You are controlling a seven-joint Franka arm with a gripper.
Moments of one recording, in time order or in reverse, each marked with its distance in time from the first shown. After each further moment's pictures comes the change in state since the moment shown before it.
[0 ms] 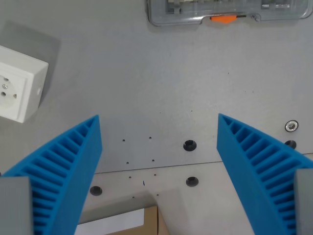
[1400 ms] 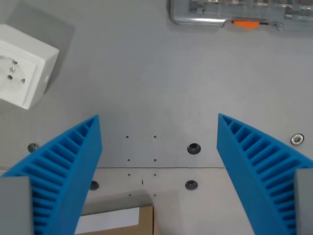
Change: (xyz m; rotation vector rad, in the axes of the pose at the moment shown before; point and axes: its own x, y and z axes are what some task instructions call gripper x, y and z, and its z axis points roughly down) arm 0.000 -0.021 0.011 -0.003 -0.018 -0.127
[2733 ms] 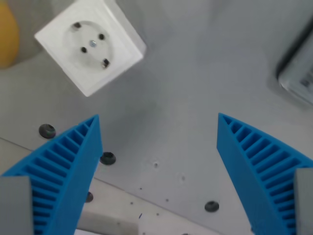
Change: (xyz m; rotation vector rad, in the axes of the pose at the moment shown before) arm -0.002 -0.089 0.057 -0.017 0.014 -0.509
